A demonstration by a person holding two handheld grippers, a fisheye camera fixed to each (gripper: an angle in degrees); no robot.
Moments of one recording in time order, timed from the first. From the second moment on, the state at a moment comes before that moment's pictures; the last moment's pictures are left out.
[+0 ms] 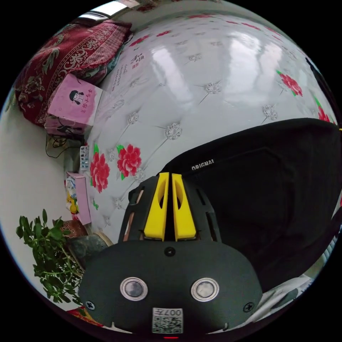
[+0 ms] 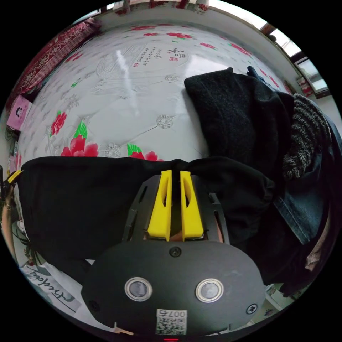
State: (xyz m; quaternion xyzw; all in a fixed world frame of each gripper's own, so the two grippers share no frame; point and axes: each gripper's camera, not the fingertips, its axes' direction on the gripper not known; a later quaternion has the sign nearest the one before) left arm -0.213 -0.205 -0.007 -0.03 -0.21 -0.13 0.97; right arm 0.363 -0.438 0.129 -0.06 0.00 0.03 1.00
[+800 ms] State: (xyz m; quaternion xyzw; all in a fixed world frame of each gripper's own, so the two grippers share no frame) left arm -0.242 -0.126 -0.092 0.10 -0.13 -0.16 0.97; right arm 0.394 -0.242 -0.093 0.19 -0.07 0.06 0.98
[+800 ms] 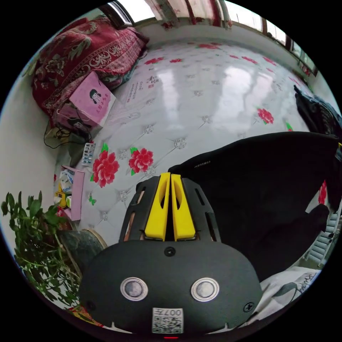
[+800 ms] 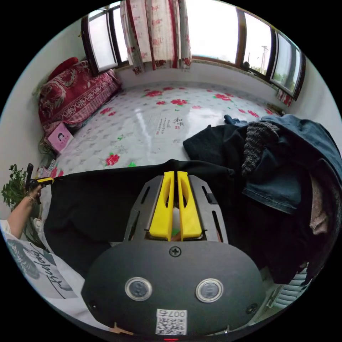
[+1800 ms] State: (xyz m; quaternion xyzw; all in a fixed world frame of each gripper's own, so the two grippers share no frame) left arm -0.158 0.146 -0.027 0.03 -0.09 -0.24 0.97; right arm 0.337 0.032 -0.034 0.05 -0.04 0.07 1.00
